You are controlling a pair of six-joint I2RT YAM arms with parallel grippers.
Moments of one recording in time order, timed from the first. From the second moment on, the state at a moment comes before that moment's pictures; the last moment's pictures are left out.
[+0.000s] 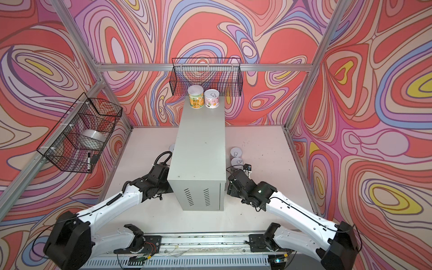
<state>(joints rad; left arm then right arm) -0.49 1.24 0.67 -0.48 -0.13 -0.58 0.78 1.02 0.79 -0.79 0.28 0.93</state>
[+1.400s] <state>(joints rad) -0.48 1.45 0.66 -0.22 -0.20 -0.57 0.78 1.05 0.75 -0.68 0.29 0.91</state>
